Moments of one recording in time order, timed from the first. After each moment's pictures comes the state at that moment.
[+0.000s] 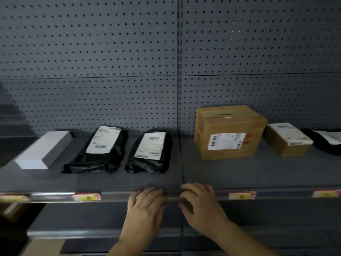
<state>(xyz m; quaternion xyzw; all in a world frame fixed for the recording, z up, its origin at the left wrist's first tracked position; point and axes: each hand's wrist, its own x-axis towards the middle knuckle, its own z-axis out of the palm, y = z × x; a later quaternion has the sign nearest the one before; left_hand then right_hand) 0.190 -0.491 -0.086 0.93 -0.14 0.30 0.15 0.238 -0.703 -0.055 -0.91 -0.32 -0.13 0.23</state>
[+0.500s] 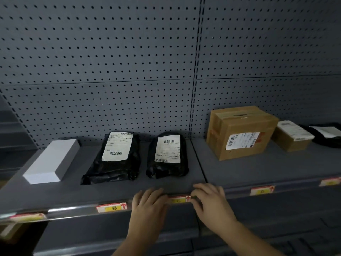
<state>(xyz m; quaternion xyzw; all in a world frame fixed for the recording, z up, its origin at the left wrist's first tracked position) 0.209 -0.401 -0.095 0.95 -0.15 0.26 0.13 0.232 -0.634 -0.070 -0.94 -0.20 -0.19 0.17</state>
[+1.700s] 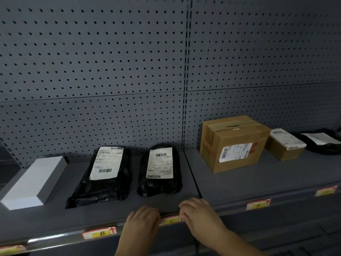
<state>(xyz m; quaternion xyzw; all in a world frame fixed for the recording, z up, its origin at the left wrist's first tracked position) 0.242 -0.398 -0.094 0.92 -0.19 0.29 0.16 0.263 -0.632 -0.071 -0.93 -0.31 -0.11 0.18</state>
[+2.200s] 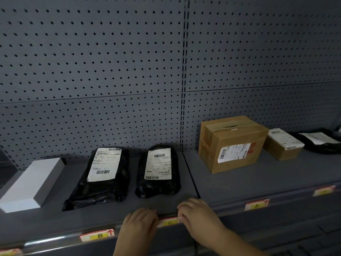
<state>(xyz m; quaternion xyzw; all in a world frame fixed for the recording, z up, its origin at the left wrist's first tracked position) 0.242 -0.396 -0.094 0.92 -0.20 0.28 0.19 0.264 -0.631 -0.059 -0.93 -0.32 -0.06 0.17</state>
